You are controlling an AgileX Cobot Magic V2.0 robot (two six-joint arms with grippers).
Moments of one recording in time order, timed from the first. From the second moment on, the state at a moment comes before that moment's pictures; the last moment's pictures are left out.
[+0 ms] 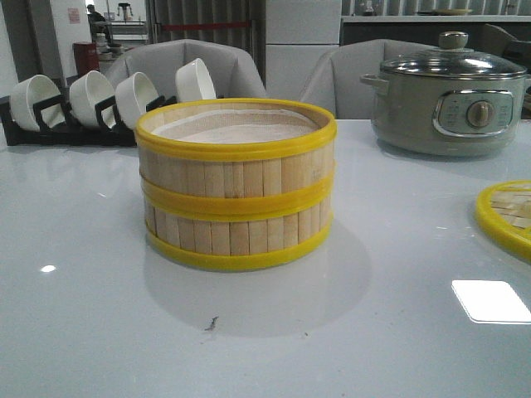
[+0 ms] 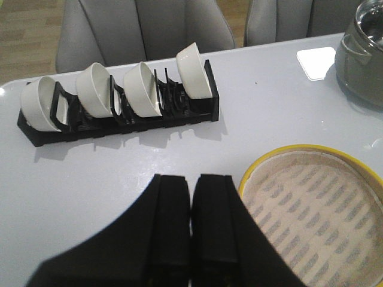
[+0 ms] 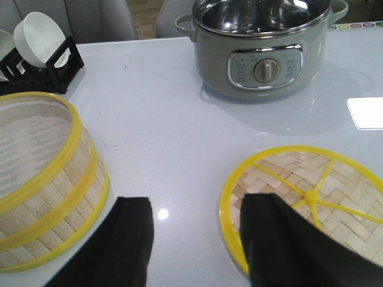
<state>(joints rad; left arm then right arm) -0.31 1.34 -1.71 0.06 0.97 -0.06 0.07 0.73 -0.60 0.04 0.27 0.16</state>
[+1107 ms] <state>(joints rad) -0.34 0.53 -0.89 0.08 0.64 -0.07 0.07 0.73 -0.60 0.04 0.30 0.16</state>
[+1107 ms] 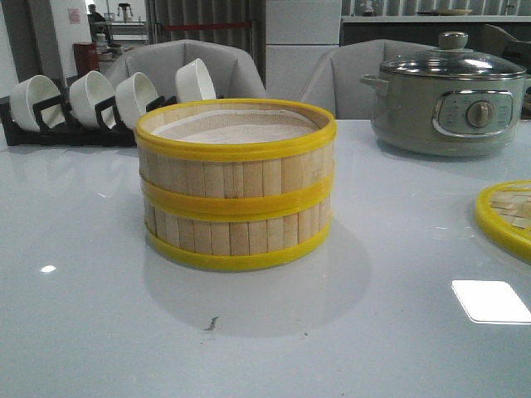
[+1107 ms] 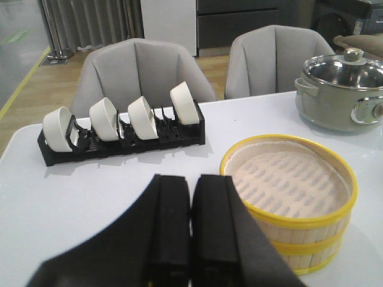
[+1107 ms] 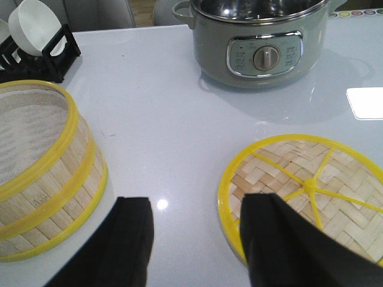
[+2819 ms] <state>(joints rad) -0.38 0.53 -0.77 0.41 0.57 -0.41 0.07 0.73 -0.60 0.04 0.31 0.16</state>
